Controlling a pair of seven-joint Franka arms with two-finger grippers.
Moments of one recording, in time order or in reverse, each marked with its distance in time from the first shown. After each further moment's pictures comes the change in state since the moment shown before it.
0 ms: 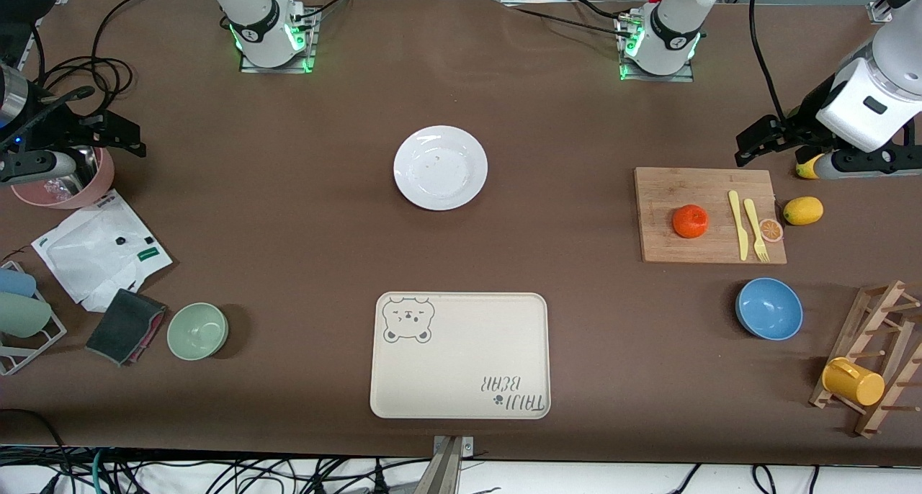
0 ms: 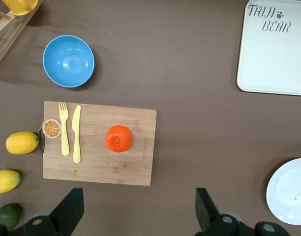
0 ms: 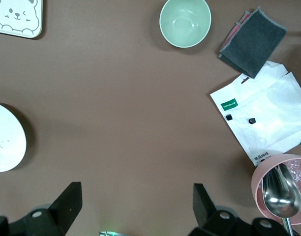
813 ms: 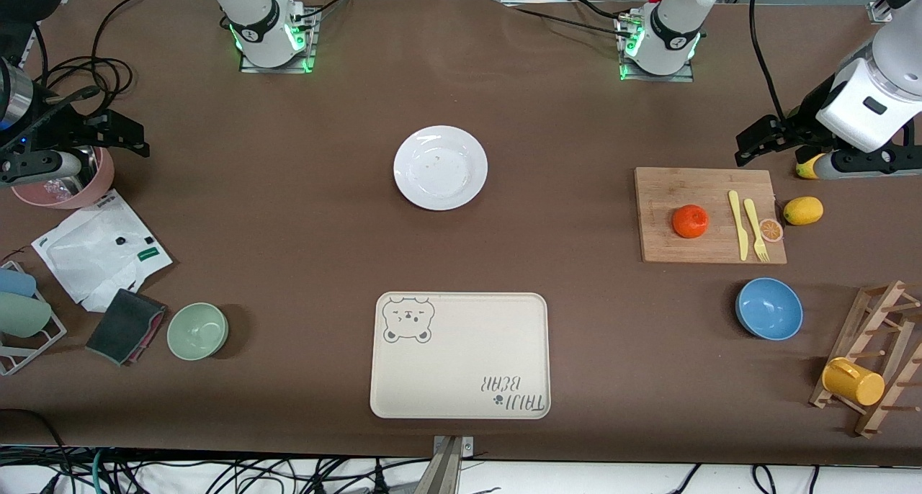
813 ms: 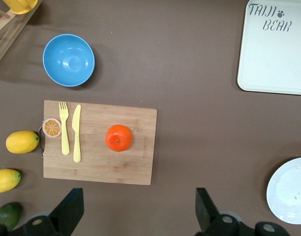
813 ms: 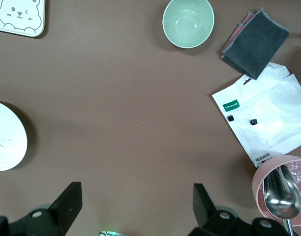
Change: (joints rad) left arm 0.001 0.001 0.000 0.000 0.000 -0.003 0.000; right arm 0.001 0.001 0.007 0.000 -0.001 0.000 0.000
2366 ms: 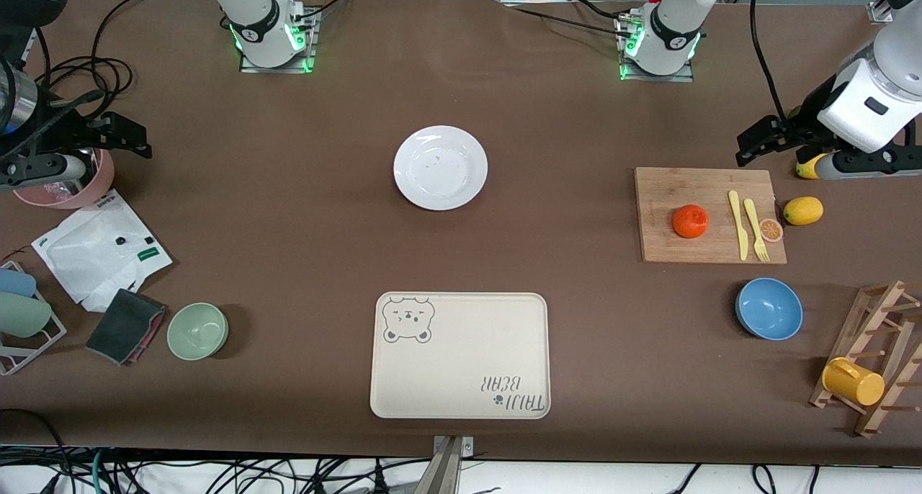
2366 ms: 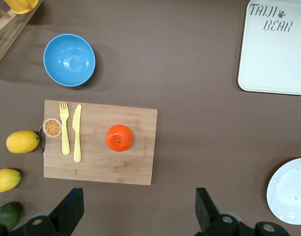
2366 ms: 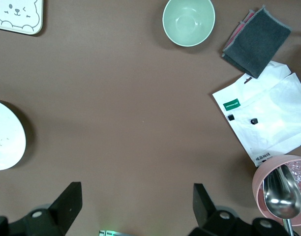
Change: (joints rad) left arm 0.002 0.000 0.000 0.000 0.000 0.000 0.000; right arm 0.000 0.006 0.001 -0.002 -0.003 0.000 0.000
